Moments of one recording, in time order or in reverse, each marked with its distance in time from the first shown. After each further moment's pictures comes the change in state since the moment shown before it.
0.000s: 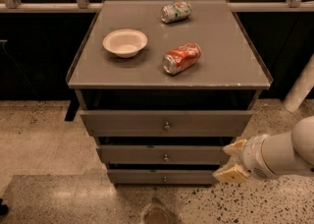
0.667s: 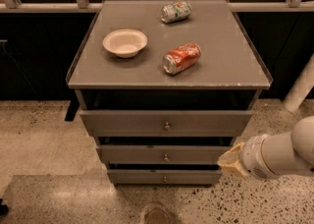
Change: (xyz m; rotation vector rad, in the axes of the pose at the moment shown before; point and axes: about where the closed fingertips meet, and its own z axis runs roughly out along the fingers) arm 0.000 0.000 0.000 0.000 0.000 0.000
